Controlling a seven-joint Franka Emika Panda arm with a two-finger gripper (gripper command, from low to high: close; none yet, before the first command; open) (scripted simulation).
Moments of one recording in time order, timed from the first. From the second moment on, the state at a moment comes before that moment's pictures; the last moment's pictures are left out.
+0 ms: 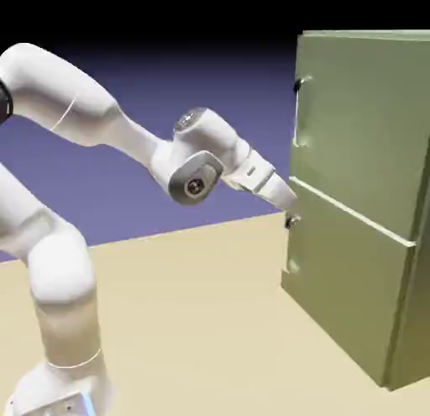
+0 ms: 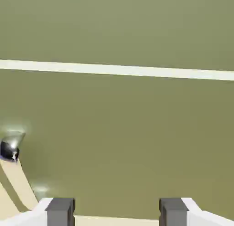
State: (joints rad) arm 0.09 -0.47 -0.09 -2.79 0.10 3.01 0.71
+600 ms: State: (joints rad) arm 0.61 0.18 -0.66 -2.67 0.76 2.86 0.48
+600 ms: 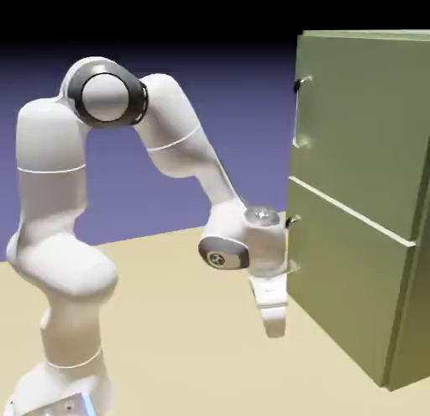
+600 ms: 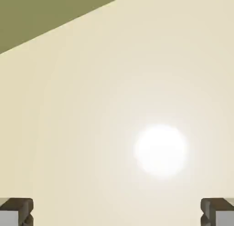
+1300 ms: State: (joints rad) arm 1.22 0.94 -1.32 -2.53 1.52 2.68 0.21
